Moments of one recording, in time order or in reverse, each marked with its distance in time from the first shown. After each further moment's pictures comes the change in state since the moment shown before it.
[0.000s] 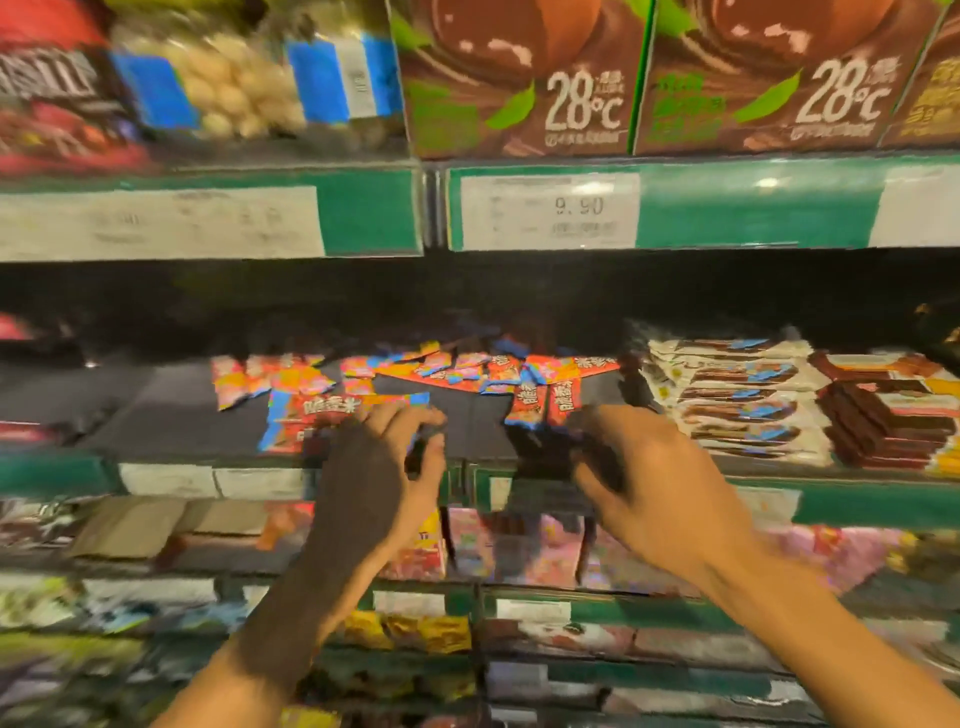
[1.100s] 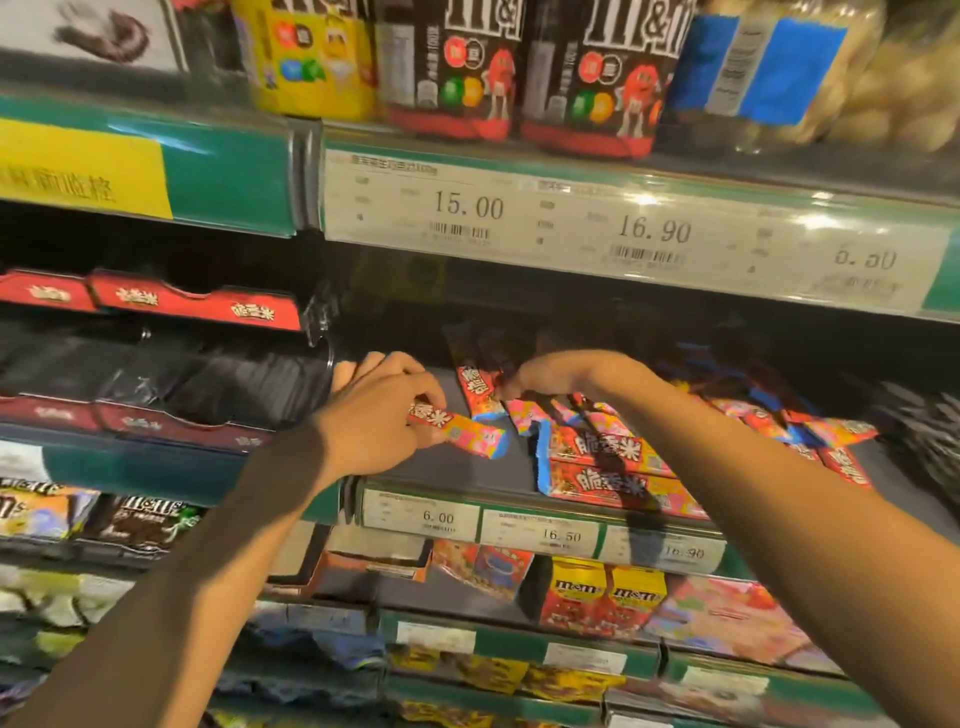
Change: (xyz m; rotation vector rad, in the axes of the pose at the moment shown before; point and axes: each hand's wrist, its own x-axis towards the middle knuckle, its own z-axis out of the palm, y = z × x) left_hand 0.071 -0.256 -0.138 0.200 -0.552 -0.098; right_hand 0.267 -0.227 0.167 0.070 -0.839 0.381
